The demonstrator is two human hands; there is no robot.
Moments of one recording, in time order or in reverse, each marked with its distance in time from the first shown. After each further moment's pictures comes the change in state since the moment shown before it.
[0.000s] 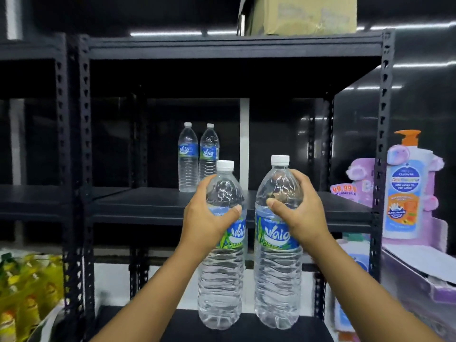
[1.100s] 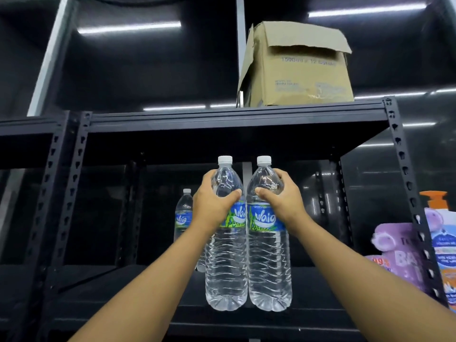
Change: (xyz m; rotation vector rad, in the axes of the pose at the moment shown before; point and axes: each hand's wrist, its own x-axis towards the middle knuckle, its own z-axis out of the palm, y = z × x) left_hand 0.229 -0.007 0.033 0.047 0.167 0.143; right_hand 0.225 0.034 0.044 0.077 0.040 -0.091
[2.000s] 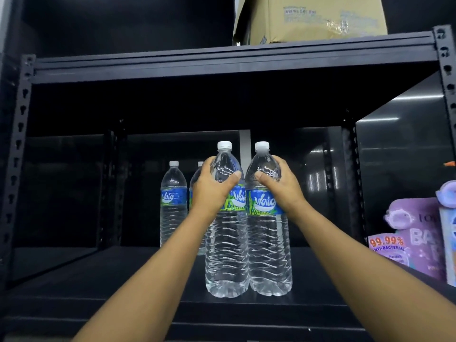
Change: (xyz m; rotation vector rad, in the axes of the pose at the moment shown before) left_hand 0.031 -0.094 0.063 -0.058 -0.075 -0.053; right_hand 0.035 0.105 0.017 -0.026 -0.063 0.095
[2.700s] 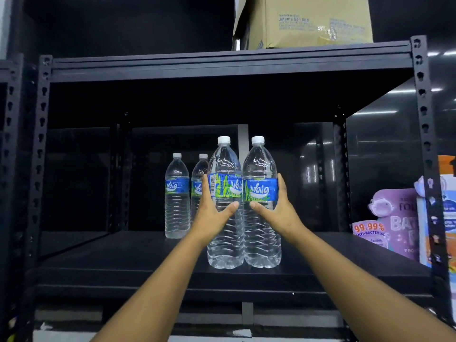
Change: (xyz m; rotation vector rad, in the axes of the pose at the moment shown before) left_hand -0.084 -0.004 -0.022 0.037 -0.256 -0.165; right_hand -0.085 0.008 -0.008 -0.083 -0.128 0.137
